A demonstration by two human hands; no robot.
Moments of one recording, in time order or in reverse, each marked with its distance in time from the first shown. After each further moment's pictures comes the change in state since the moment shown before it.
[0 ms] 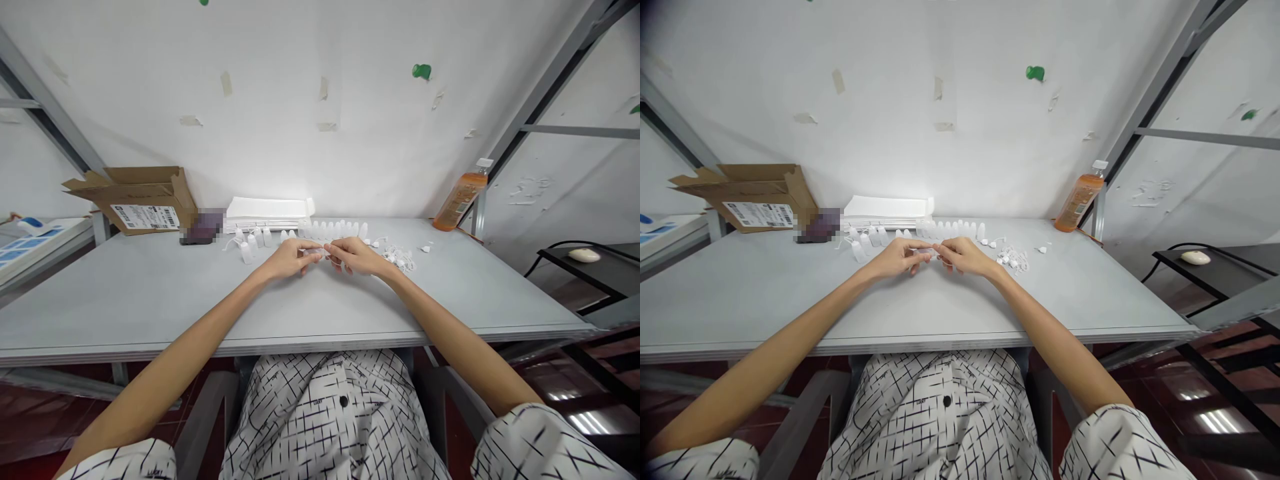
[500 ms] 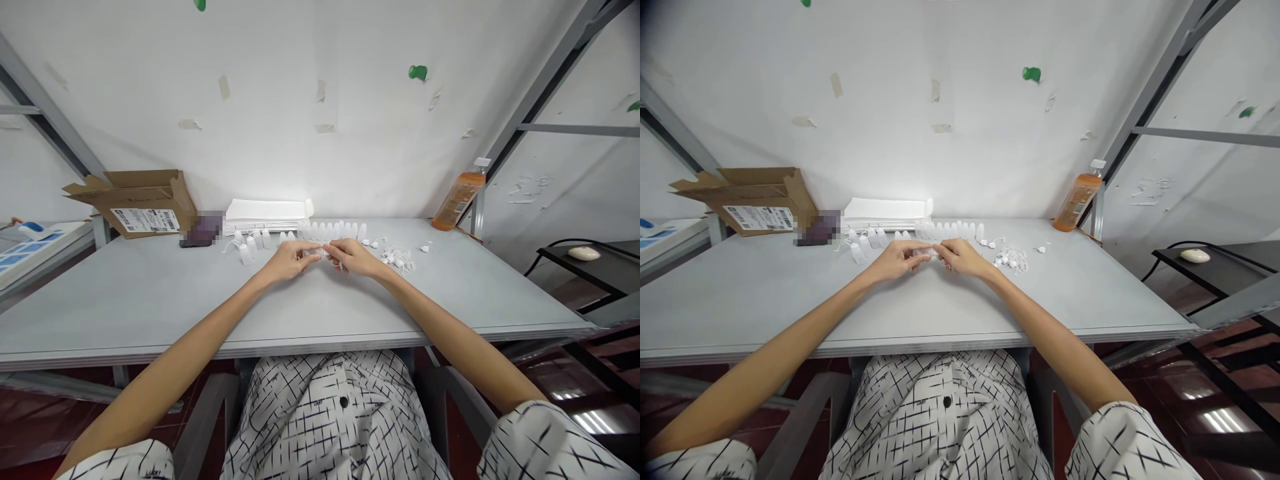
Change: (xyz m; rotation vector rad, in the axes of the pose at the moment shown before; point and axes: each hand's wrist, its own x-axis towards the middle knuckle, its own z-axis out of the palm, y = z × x) left_hand 0.002 -0.007 0.004 0.103 0.113 0.082; right_hand 0.005 0.005 0.006 0.003 0.048 0.023
